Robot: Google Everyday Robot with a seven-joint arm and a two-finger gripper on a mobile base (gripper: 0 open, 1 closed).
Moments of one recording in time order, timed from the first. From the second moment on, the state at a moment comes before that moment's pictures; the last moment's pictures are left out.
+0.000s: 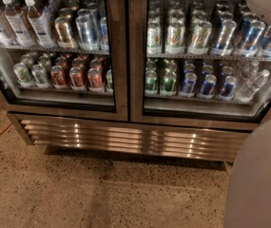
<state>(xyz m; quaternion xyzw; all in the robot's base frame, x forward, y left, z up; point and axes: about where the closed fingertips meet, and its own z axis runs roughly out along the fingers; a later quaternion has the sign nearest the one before) 0.732 -0.087 1.141 -0.37 0.55 0.25 0.71</state>
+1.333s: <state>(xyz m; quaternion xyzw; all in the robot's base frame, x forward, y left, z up) 0.722 -0.063 1.145 -0.35 0.55 0.29 0.70</state>
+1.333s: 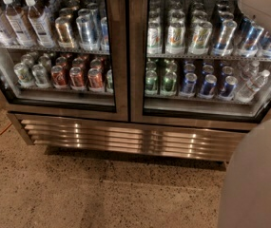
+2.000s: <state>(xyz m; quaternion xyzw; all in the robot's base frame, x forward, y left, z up) 0.718 -0.059 1.140 -0.35 0.55 0.29 0.70</state>
